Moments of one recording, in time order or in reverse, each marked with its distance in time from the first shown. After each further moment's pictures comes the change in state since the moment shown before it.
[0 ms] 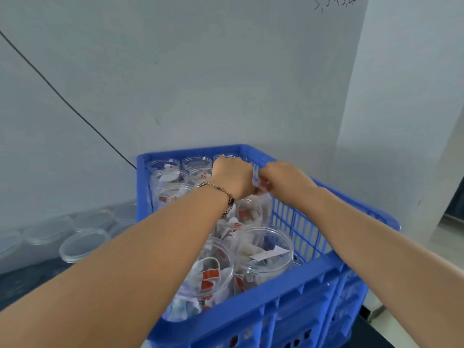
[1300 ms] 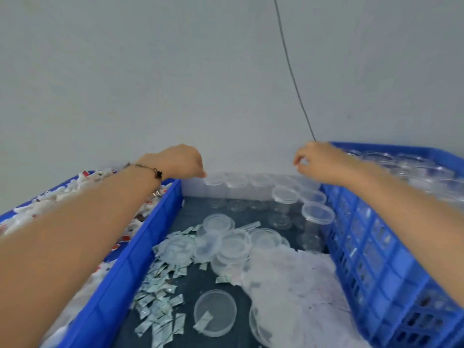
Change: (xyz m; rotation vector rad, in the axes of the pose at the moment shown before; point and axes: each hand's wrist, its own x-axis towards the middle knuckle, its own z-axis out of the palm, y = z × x) left_hand -0.406 -0.316 -0.060 -0.241 -0.288 -0.642; right_hand 0.002 -0.309 -0.100 0.363 0.024 -0.370
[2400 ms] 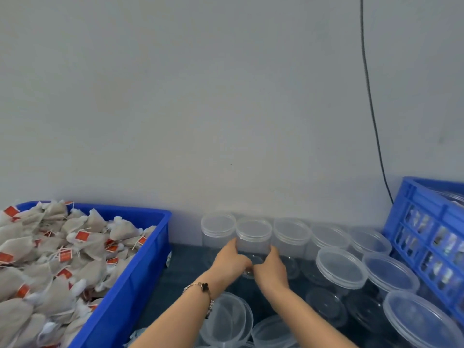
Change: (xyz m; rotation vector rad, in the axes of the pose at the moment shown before) left_hand 0.212 -0.011 0.226 -1.118 -0.077 -0.274; right_hand 0.159 -0.064 0.295 0.902 -0.103 0.689
